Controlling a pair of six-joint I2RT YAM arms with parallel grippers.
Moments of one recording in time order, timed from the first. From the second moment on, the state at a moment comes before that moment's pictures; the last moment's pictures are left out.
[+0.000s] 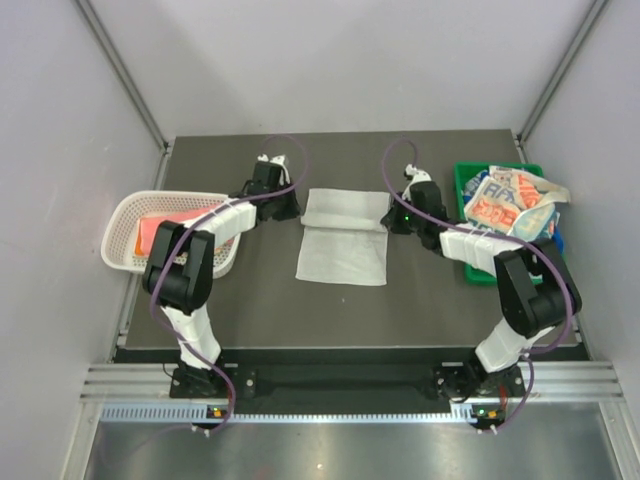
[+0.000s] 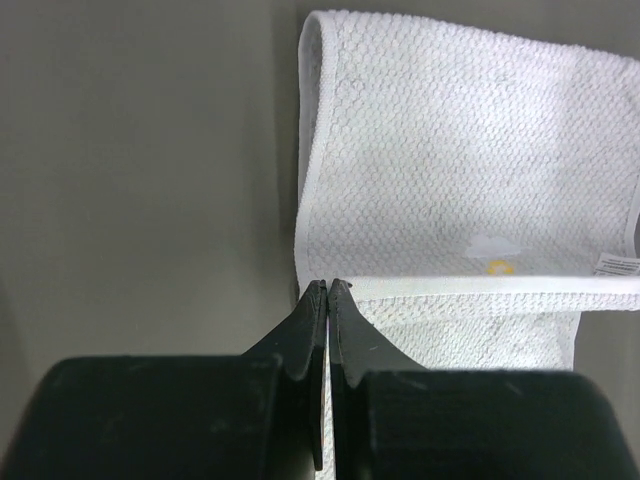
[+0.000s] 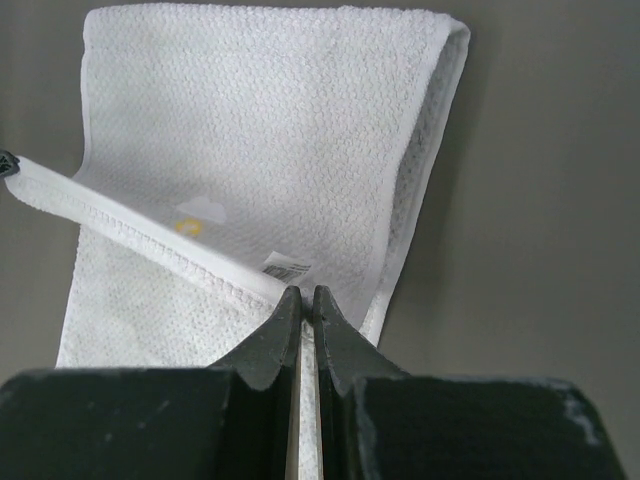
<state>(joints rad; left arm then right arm) -0.33 1.85 1.23 -0.13 0.15 -0.47 0.38 1.64 0.90 0.14 -0.08 0.44</state>
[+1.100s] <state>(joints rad) -0.42 1.60 1.06 -0.27 0.08 -0.47 0.51 1.43 0.69 0.13 0.00 0.48</state>
